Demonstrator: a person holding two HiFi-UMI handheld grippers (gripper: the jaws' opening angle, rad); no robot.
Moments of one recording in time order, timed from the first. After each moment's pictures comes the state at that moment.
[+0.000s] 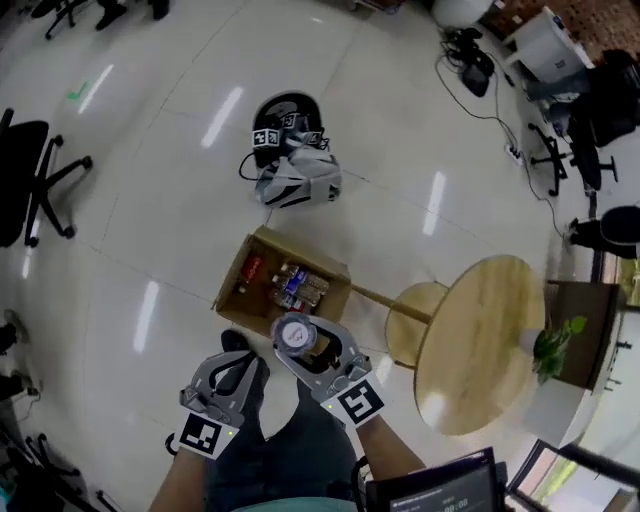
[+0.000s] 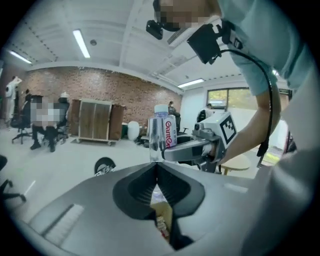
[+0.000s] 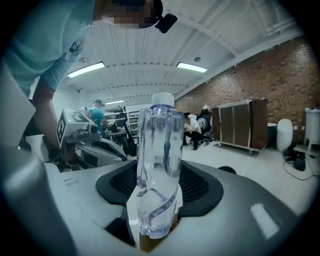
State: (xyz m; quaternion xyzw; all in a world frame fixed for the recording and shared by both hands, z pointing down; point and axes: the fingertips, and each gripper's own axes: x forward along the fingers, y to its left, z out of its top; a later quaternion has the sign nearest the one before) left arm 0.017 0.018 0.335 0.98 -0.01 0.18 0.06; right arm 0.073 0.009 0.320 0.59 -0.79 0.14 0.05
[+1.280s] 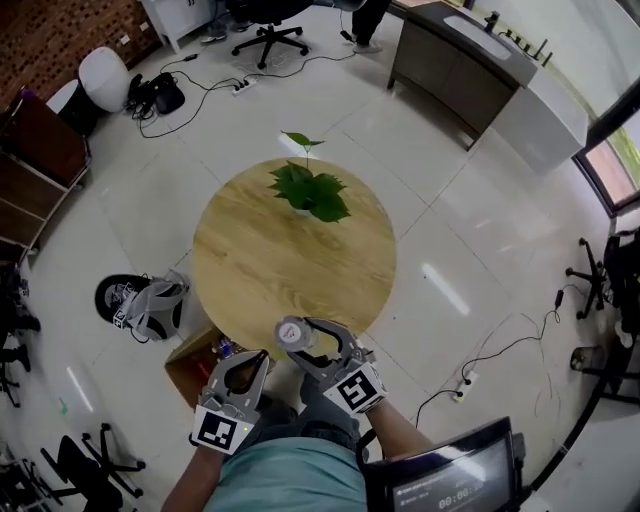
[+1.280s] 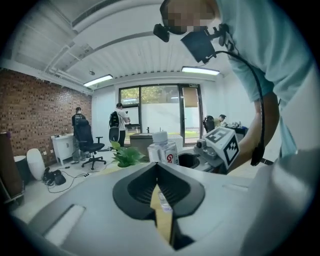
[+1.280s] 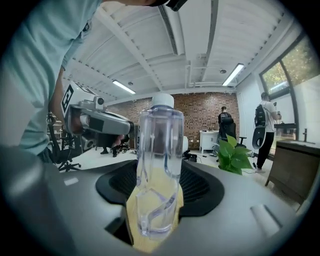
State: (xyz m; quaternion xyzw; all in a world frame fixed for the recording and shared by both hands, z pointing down) left arm 0.234 0.489 0.186 0.88 0.44 0.11 -0.09; right arm 0.252 0.527 0.240 0.90 -0.42 0.11 0.06
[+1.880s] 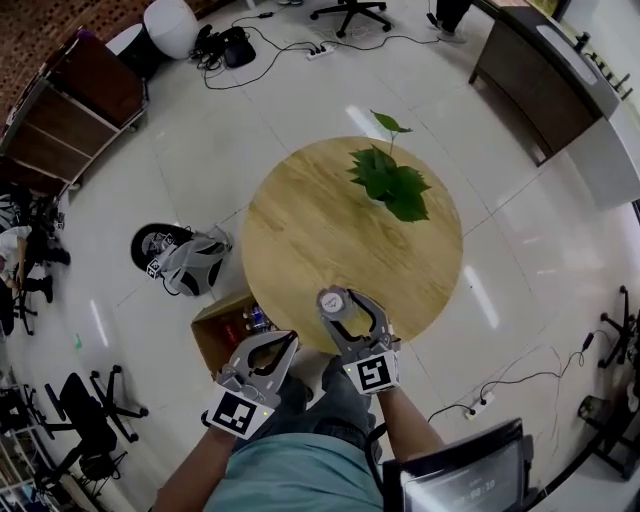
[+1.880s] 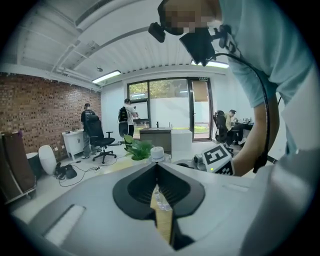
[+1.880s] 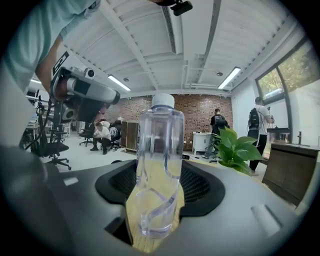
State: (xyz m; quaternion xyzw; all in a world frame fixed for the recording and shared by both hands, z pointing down) left arm 0.270 0.456 0.198 0.89 0.40 0.16 -0.12; right arm 0.316 0.500 0.297 0.92 -0.38 0.10 0.08
